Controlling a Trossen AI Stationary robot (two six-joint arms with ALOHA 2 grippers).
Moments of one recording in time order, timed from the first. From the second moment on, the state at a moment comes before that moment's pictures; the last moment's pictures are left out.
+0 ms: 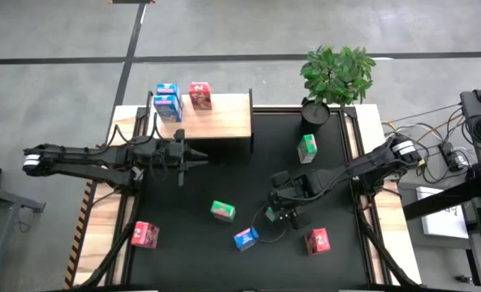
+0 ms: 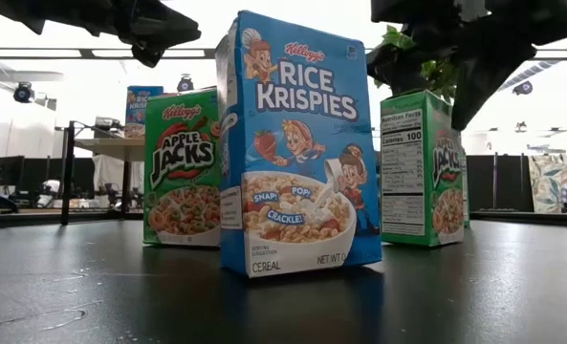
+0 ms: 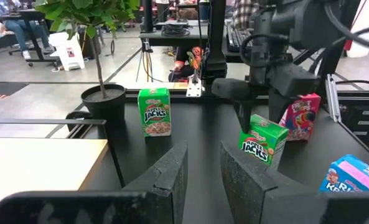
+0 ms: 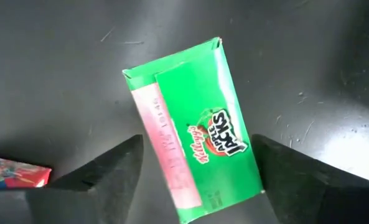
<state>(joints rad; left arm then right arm) 0.05 0.79 0.56 0.08 -0.04 0.02 0.29 1.63 1.27 -0.91 0.05 -0.15</state>
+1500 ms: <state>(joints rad) 0.05 0.82 0.56 0.19 -0.04 -0.02 -0.26 1.85 2.17 -0.92 -0.01 -0.23</state>
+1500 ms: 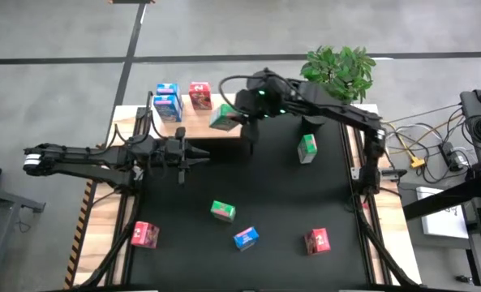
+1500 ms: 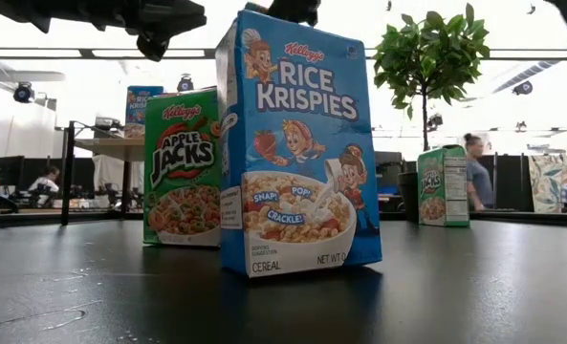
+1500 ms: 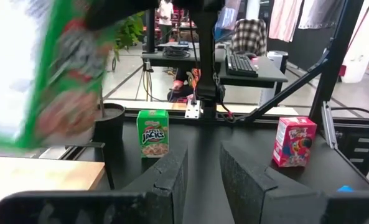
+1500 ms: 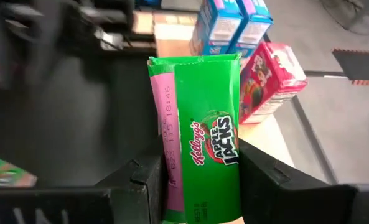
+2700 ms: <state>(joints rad) 0.05 0.62 0.56 0.10 -0.04 0.12 -0.43 2.10 2.35 -1.03 0.00 -0.26</state>
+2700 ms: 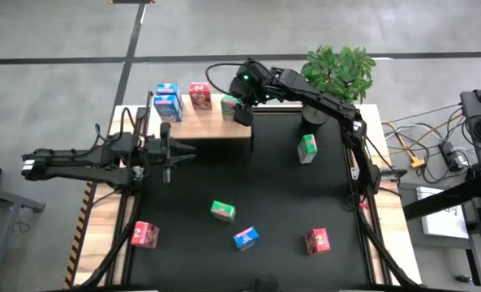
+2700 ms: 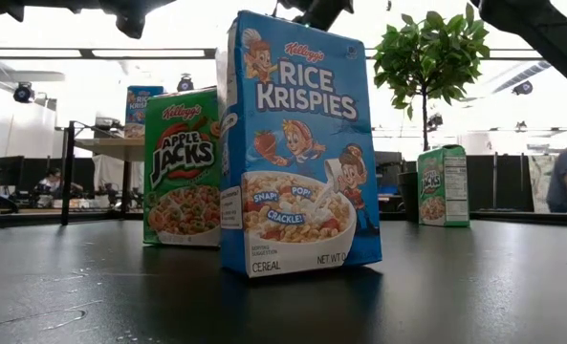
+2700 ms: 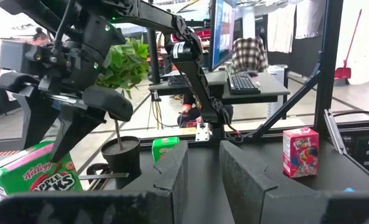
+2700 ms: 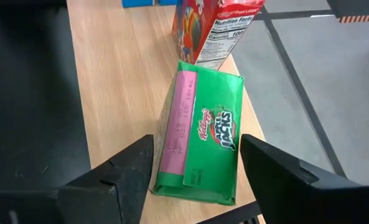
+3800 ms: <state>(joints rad) 0.05 0.64 0.54 0.06 -0.04 0.15 -0.23 2.12 2.34 -1.14 0.32 -0.18</state>
